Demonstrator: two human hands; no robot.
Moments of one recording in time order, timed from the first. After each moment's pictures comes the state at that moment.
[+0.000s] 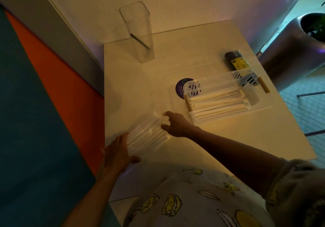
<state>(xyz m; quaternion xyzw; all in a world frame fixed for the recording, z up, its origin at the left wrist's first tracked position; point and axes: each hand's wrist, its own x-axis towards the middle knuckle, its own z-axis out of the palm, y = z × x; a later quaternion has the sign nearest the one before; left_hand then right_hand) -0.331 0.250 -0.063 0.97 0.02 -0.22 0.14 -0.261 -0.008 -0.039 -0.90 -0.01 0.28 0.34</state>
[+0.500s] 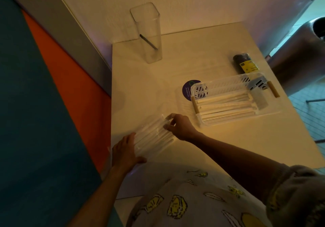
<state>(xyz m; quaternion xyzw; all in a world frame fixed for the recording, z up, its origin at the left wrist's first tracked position) -0.335 0.244 -0.060 0.97 0.00 -0.21 0.12 -0.266 0.000 -0.055 -0.87 0.02 0.20 0.44</state>
